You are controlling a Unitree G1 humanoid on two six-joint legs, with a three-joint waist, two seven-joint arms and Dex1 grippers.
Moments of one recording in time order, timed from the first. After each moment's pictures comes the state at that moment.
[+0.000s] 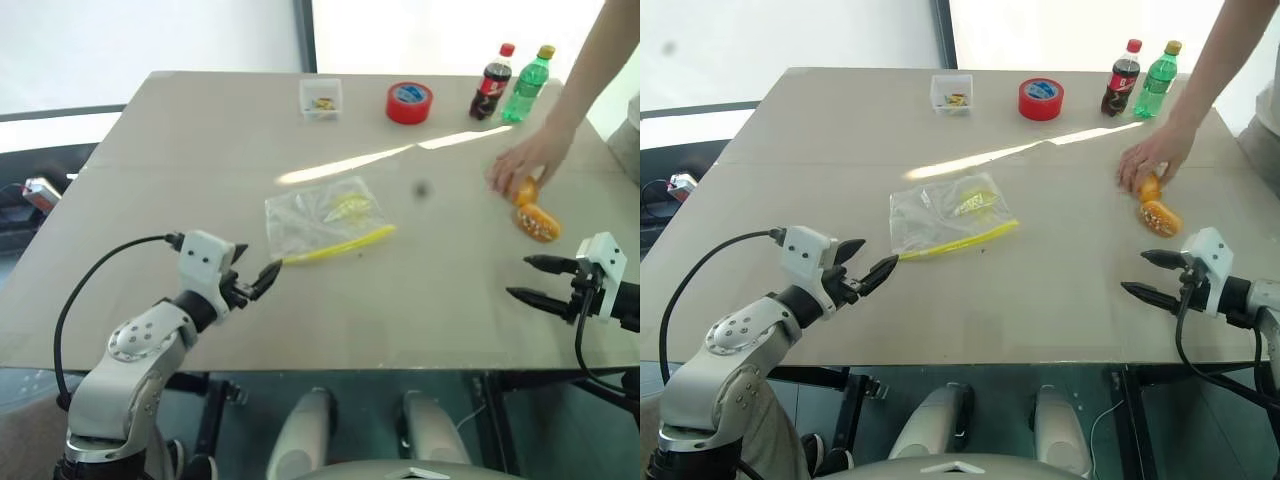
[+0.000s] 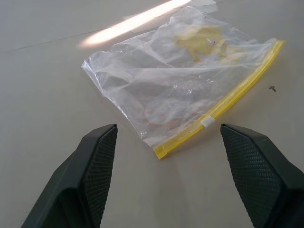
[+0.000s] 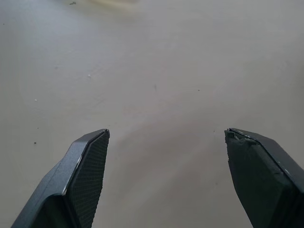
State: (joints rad) left arm 0.06 0.56 0.22 -0.60 -0.43 0.70 -0.40; right arm -0.09 -0.85 -0.25 0.11 0.42 0.25 1.17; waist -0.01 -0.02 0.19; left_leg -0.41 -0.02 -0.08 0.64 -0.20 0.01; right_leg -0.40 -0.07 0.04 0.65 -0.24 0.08
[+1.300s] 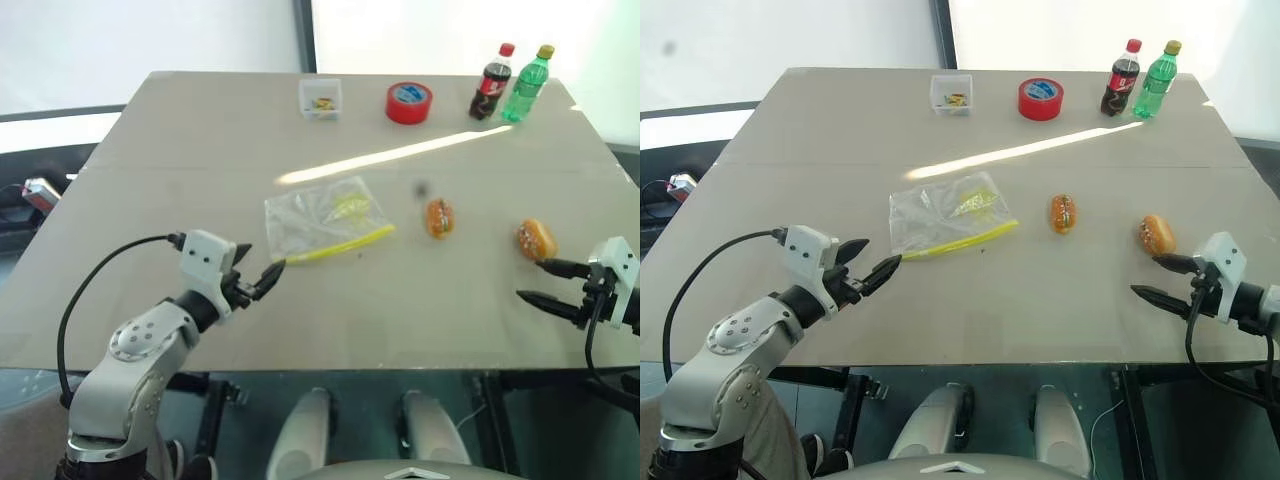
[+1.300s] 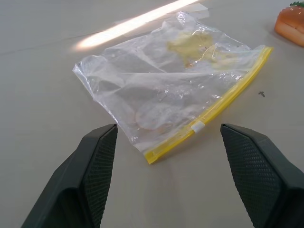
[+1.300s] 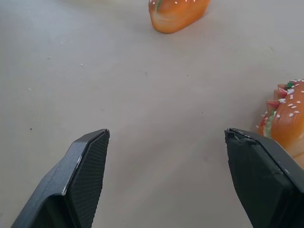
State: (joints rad) left arm 0.06 0.55 0.22 -0.60 -0.46 0.70 -0.41; right arm -0.05 -0.87 -0.29 0.12 0.43 0.24 1.17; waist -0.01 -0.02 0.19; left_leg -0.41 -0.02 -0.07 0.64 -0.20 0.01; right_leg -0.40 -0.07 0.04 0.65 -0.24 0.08
